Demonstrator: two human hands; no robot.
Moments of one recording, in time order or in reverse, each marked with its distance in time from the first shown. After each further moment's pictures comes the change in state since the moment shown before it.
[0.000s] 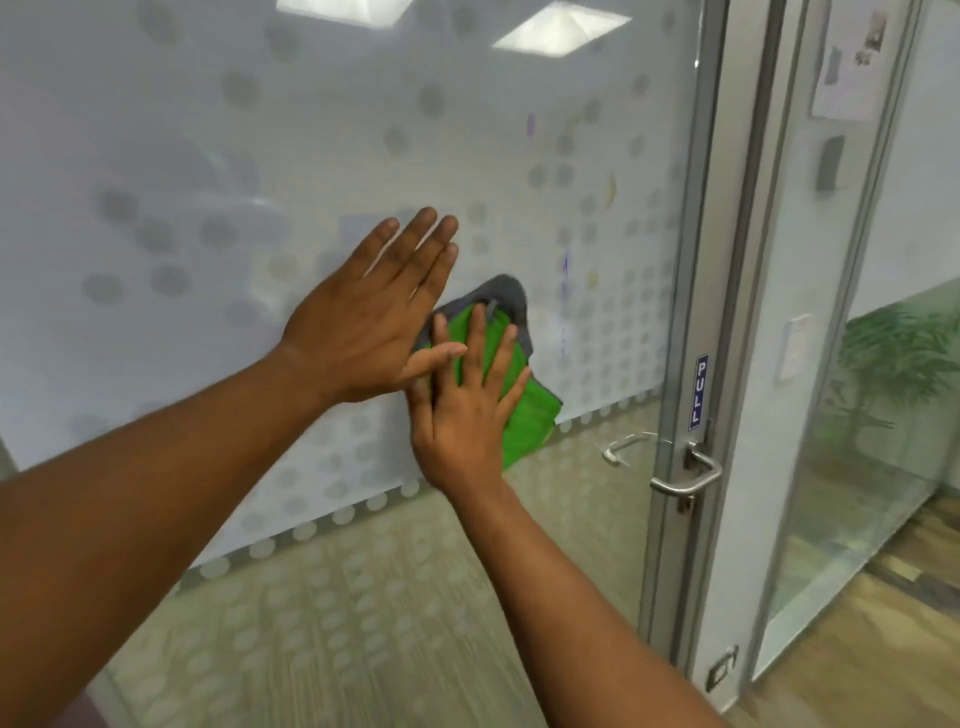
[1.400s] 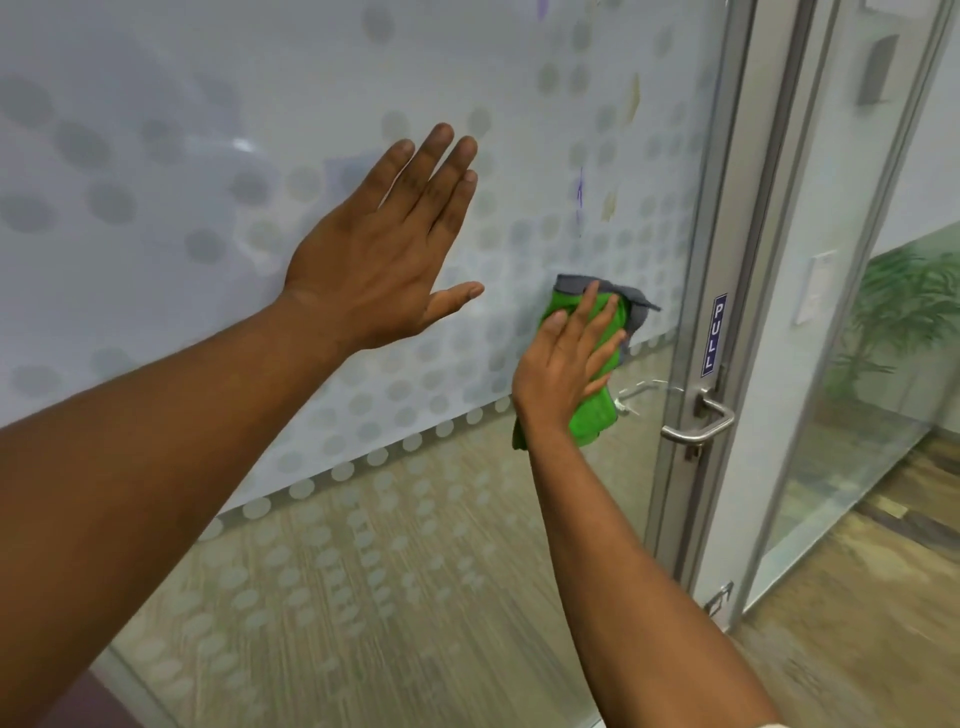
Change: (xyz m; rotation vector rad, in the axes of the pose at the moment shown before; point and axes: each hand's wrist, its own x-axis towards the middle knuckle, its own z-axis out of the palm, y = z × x) left_hand 0.009 0.012 0.013 0.080 -0.034 -0.001; right_hand 0.015 0.080 0.007 0.228 0.218 0.601
